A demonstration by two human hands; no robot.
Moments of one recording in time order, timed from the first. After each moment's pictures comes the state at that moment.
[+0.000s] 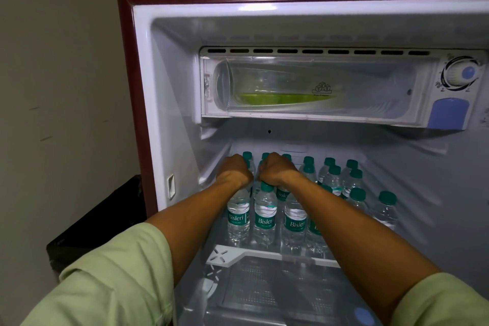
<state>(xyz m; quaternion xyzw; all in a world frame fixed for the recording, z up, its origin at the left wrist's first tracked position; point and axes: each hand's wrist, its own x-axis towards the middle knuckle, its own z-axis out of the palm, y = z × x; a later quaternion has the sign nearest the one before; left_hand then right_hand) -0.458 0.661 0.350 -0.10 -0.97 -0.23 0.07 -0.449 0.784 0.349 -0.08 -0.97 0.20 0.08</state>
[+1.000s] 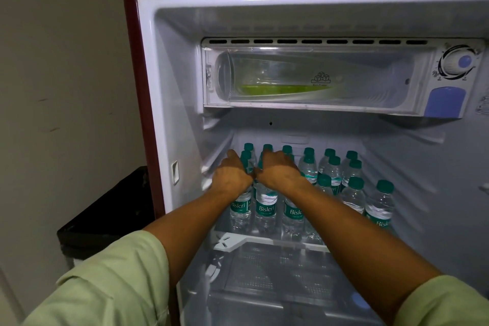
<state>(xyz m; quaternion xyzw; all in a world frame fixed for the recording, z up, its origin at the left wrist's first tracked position) -0.438 0.650 0.317 -0.08 -0.95 -0.29 0.13 -0.425 0.775 0.331 -0.05 -0.98 0.13 0.14</state>
